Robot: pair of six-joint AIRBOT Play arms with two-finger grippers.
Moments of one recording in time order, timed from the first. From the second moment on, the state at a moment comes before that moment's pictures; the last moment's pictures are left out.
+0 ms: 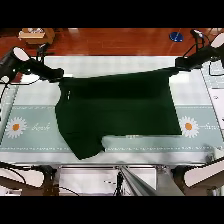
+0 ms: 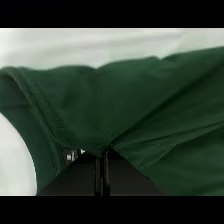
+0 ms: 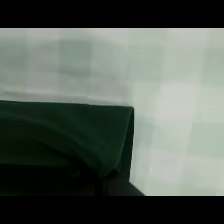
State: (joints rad) left arm 0.08 -1.69 1.50 1.16 -1.17 -1.30; right arm -0.17 -1.78 1.80 -1.30 1.29 1.35
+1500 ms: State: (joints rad) left arm 0.49 -1.19 0.85 1.05 -1.45 -1.27; right arm -0.51 -1.38 1.31 -1.34 1.45 1.33
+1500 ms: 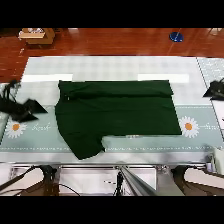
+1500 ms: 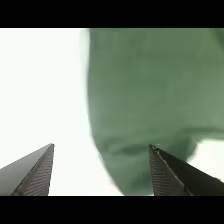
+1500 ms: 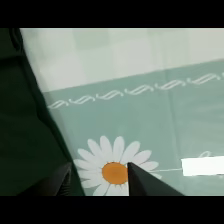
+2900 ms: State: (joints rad) left arm 0.09 -1.07 0.35 0.89 -1.03 -1.42; right arm -0.56 -1.13 0.99 -1.26 1.33 1.29
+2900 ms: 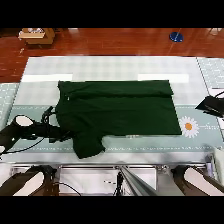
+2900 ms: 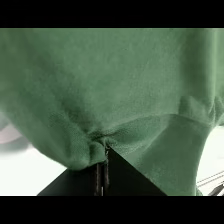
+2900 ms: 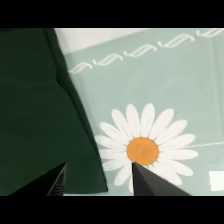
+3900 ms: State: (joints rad) left arm 0.08 -1.08 0.35 0.88 -1.02 -1.40; right arm -0.68 -1.20 0.56 -1.00 1.23 1.19
